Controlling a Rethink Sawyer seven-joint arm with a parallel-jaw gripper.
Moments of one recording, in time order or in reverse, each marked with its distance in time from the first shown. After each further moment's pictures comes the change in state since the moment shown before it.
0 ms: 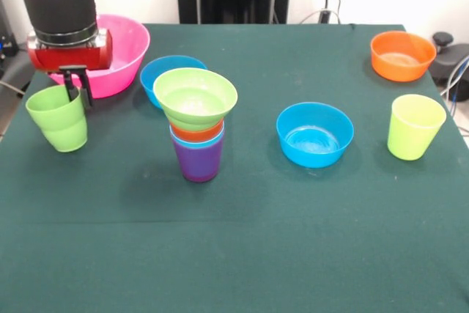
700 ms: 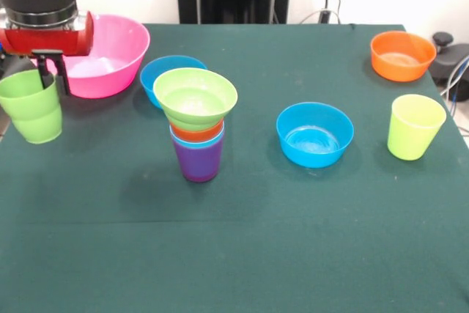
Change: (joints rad) arm 0.052 -0.055 0.010 -0.101 0.026 0.145 0.000
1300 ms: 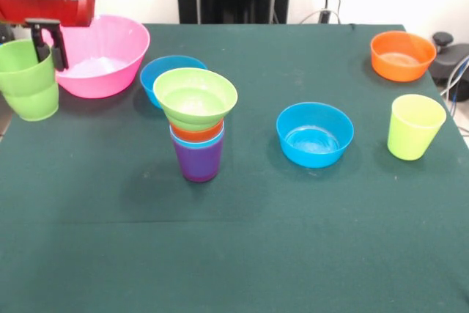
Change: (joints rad) arm 0.084 -0.057 0.000 -0.104 0.049 0.213 0.000
